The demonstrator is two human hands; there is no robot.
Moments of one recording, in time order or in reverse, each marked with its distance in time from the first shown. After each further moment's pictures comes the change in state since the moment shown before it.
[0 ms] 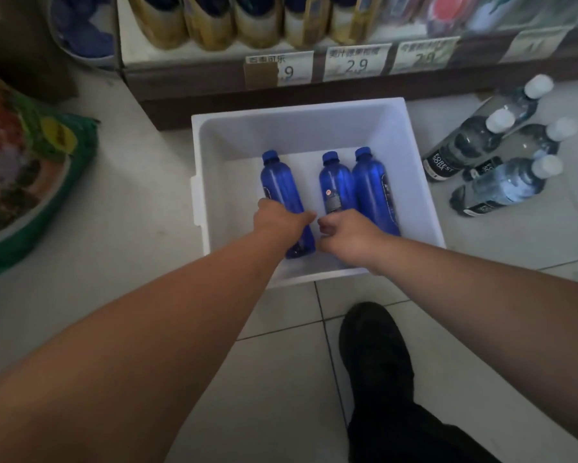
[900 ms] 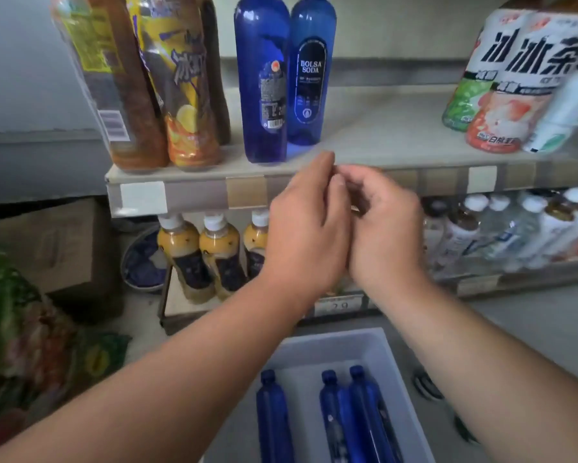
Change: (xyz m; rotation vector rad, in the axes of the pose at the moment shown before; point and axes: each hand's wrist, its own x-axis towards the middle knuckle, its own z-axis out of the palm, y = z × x) left_hand -0.119 0.282 -0.167 -0.283 0.478 1.272; right_hand -0.067 -0.245 -0.231 0.370 0.895 -0.935
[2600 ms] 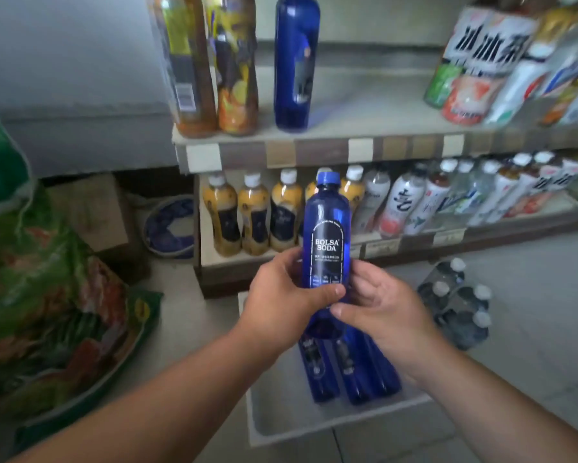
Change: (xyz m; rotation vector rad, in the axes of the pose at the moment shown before) left_hand -0.153 -0.009 -0.109 -0.356 -0.394 -0.649; right_hand -0.200 -0.047 -0.024 0.446 -0.336 0.591
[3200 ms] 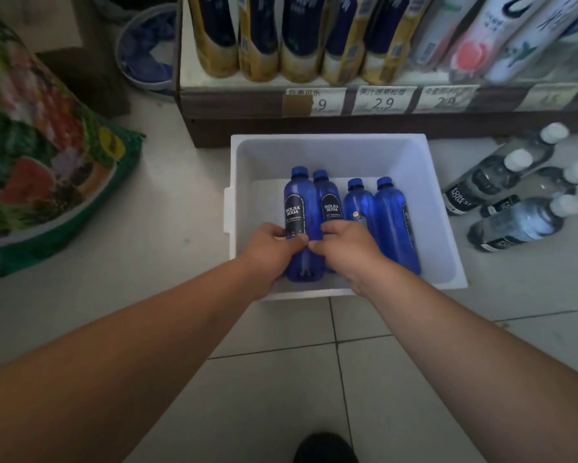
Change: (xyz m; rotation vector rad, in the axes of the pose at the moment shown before) left_hand 0.003 -0.235 0.043 -0.142 0.226 -0.684; right_hand 0.033 0.207 0.000 -0.350 0.070 0.540
